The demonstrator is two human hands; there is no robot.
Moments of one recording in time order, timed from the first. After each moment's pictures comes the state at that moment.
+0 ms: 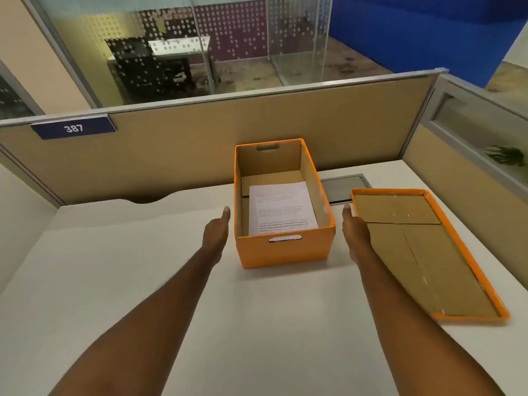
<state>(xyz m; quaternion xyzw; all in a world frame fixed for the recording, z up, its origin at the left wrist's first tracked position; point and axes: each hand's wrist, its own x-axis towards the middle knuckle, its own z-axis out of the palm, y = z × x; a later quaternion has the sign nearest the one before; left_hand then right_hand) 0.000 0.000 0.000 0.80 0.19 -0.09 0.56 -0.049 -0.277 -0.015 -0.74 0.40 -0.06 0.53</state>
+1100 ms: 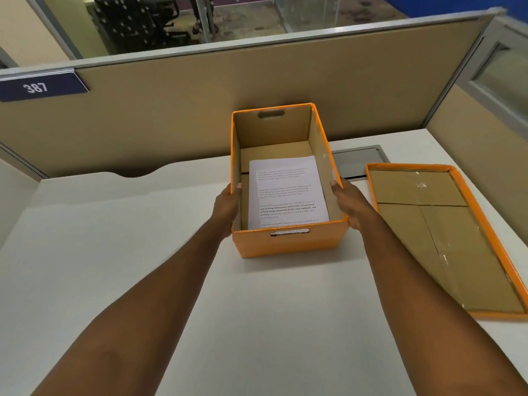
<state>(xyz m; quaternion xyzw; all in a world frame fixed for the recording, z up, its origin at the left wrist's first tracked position) 0.040 -0.022 -0.023 0.75 0.16 -0.16 0.62 0.004 -0.276 -0.023 -0.74 0.27 0.07 0.61</state>
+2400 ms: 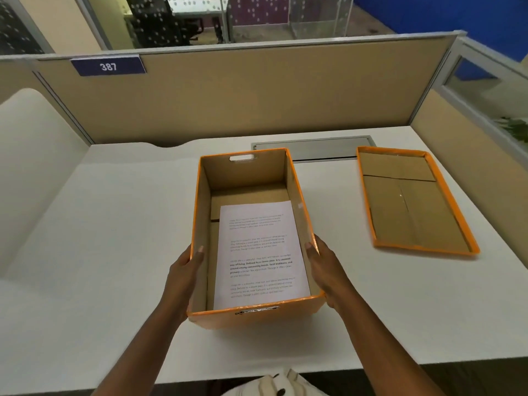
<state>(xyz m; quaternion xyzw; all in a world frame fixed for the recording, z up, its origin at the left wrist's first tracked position) -0.281 0.103 -0.013 0.77 0.24 -0.08 0.58 -0.288 -0.155 -0.021 -0.77 0.21 0.11 0.59</state>
